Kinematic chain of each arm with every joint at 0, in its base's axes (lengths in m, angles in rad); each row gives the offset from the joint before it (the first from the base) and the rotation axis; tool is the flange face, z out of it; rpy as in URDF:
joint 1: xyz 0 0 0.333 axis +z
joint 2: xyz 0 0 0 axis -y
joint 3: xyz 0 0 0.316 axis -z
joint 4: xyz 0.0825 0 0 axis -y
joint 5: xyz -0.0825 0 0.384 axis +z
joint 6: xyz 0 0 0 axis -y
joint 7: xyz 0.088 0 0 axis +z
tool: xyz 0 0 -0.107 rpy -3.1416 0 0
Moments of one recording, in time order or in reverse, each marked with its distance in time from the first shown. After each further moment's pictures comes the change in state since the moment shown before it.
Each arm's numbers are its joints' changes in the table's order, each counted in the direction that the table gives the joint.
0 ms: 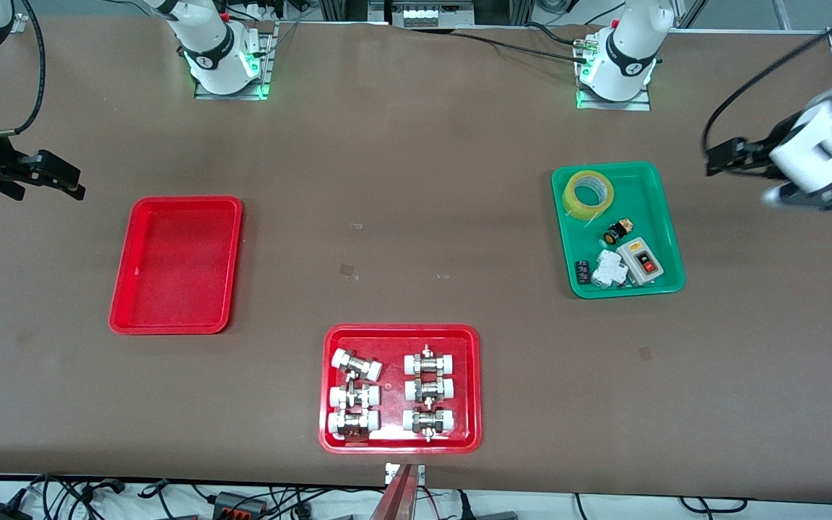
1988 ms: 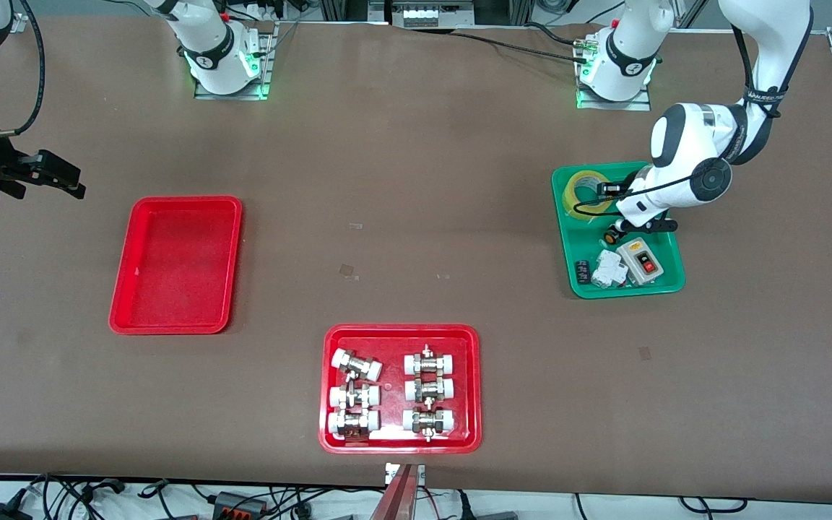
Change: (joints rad) left arm 0.002 -0.131 0.060 -0.745 -0.102 0.762 0.058; right arm -0.004 -0.003 0.000 0.000 0.000 -0.010 0.000
